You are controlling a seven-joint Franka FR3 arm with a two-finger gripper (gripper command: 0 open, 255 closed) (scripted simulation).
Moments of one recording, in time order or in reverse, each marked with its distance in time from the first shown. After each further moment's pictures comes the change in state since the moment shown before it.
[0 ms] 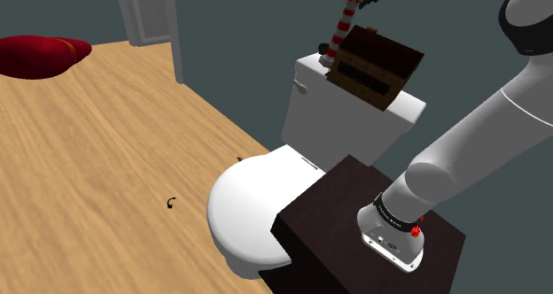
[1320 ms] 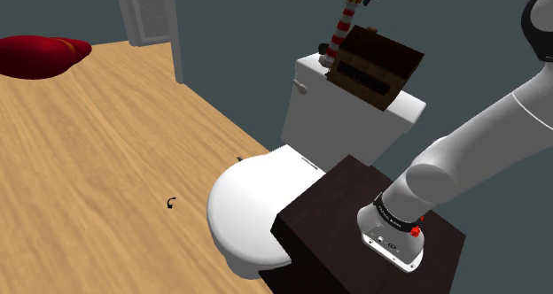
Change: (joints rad) arm 0.031 -0.083 0.056 -0.014 -0.070 -0.125 0.034
